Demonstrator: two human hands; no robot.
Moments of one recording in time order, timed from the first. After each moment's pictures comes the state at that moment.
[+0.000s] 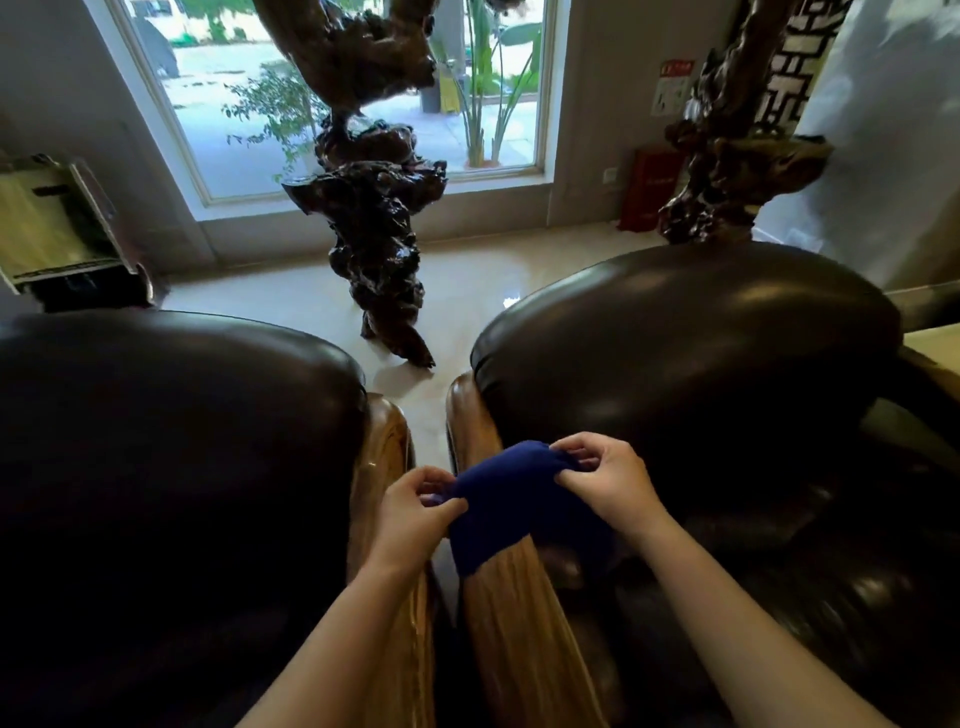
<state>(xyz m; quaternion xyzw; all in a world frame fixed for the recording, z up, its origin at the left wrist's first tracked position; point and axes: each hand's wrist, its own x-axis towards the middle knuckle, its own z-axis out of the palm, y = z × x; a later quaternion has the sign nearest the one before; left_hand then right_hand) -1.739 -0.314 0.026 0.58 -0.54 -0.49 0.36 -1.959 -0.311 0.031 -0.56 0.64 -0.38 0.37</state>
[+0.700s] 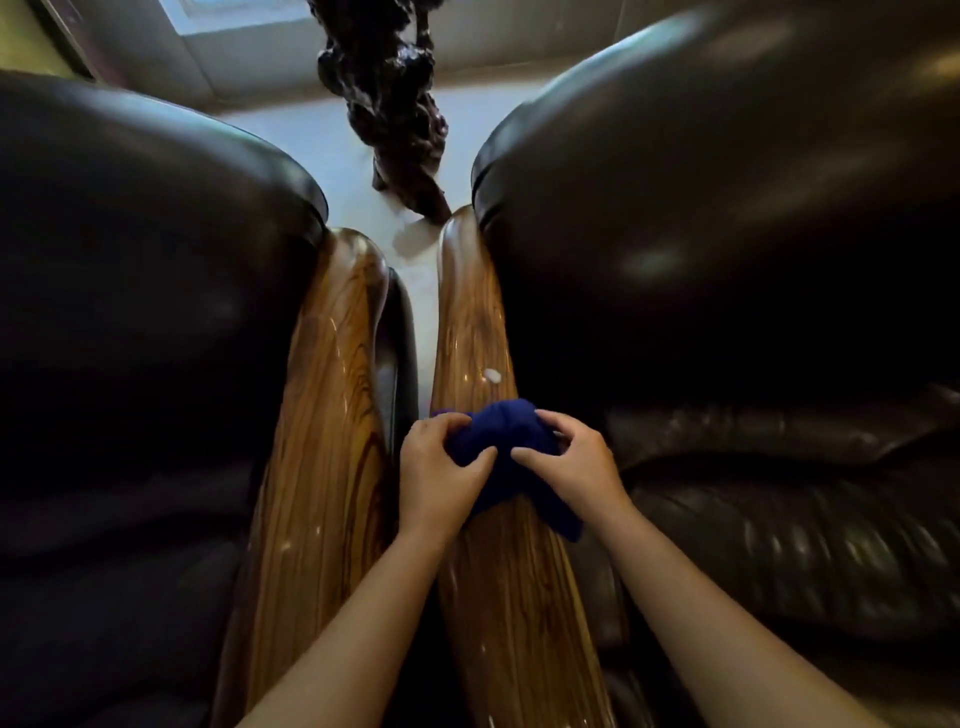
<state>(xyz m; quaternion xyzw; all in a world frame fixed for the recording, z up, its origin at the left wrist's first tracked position) -1.822 -0.321 -0.198 0.67 -0.61 -0.27 0.32 -1.974 -0.324 -0.198 -0.50 0.67 -0.33 0.45</state>
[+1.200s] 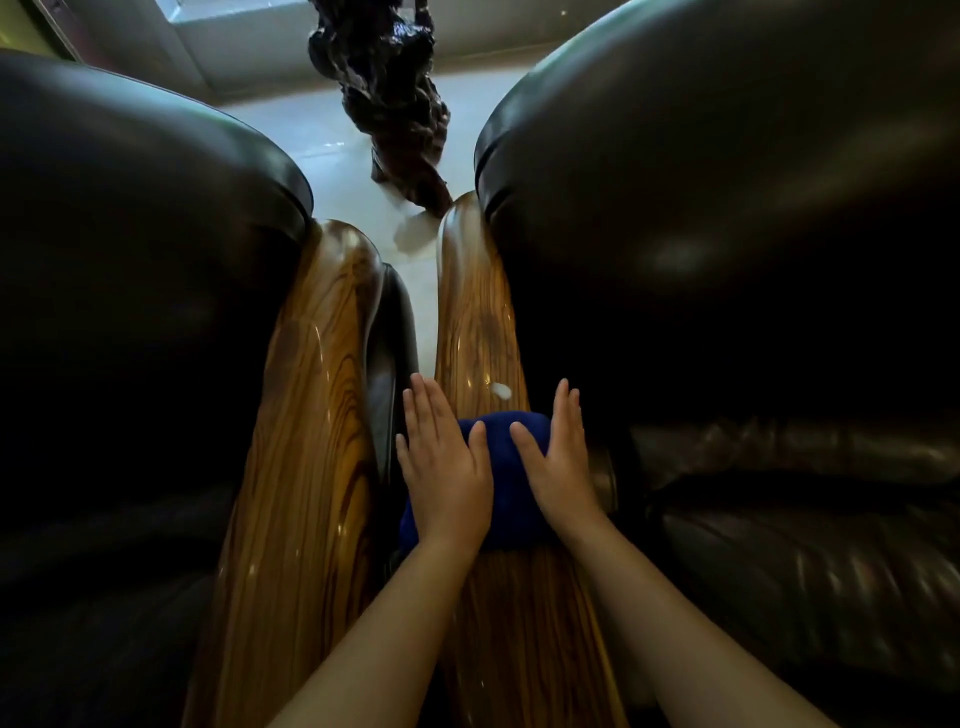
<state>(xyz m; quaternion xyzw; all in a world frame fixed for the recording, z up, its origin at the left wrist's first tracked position) -1.837 -0.365 -0.251 0.72 -0.61 -0.19 0.27 -1.941 -0.367 -0.258 -0.50 0.66 -0.36 0.42</state>
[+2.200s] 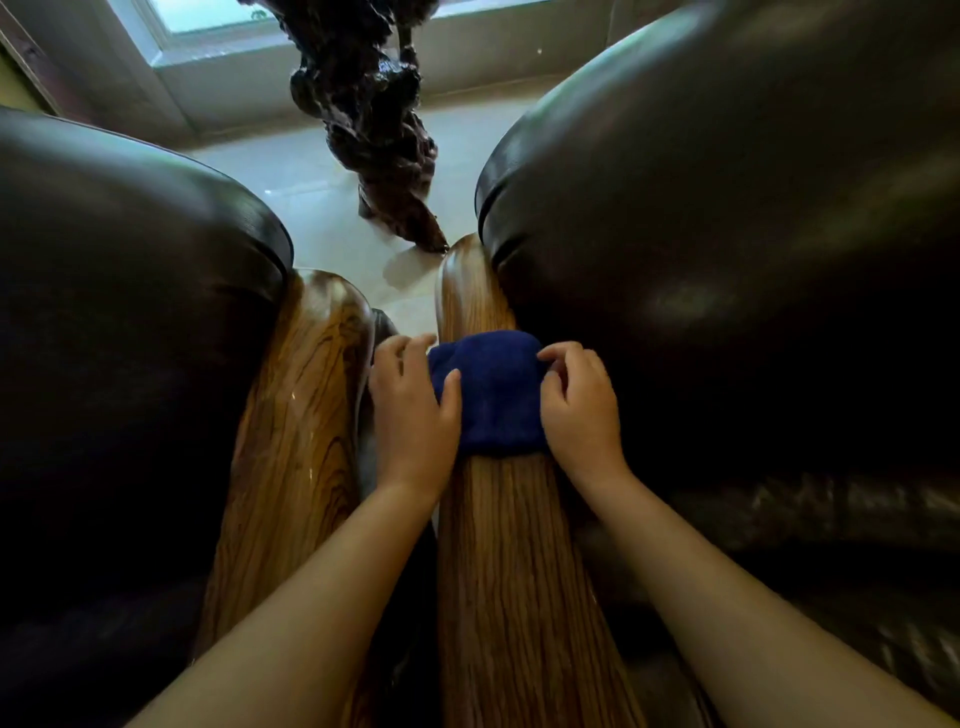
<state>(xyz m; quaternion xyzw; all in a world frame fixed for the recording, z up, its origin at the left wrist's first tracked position) -1.800 -0.510 -0.232 0.66 -0.65 -0.13 0.35 -1.944 -0.506 -0.249 -0.55 0.65 -0.46 0.24</state>
